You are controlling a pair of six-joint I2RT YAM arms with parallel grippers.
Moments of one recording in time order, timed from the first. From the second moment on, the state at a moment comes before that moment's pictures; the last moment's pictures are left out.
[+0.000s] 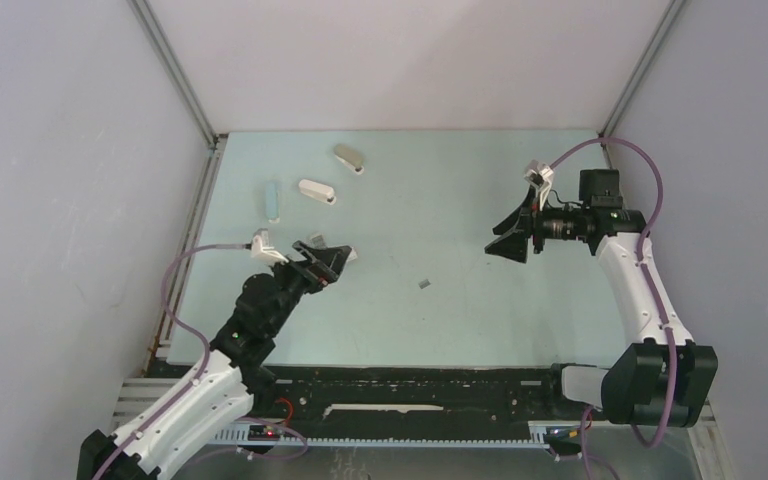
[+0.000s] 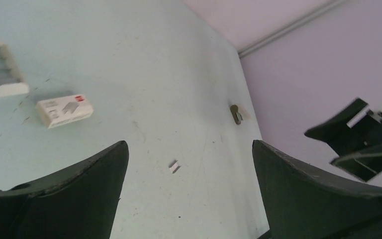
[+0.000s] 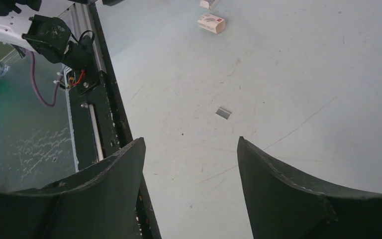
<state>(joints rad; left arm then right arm) -0.56 0.58 0.30 0.21 -0.14 -0.87 -0.06 1.25 1.09 -0.76 -1.19 -0.50</state>
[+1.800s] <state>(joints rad) -0.40 1.24 0.73 -0.41 -0.31 -1.17 -0.06 1.26 1.05 -0.68 -1.18 -0.45</state>
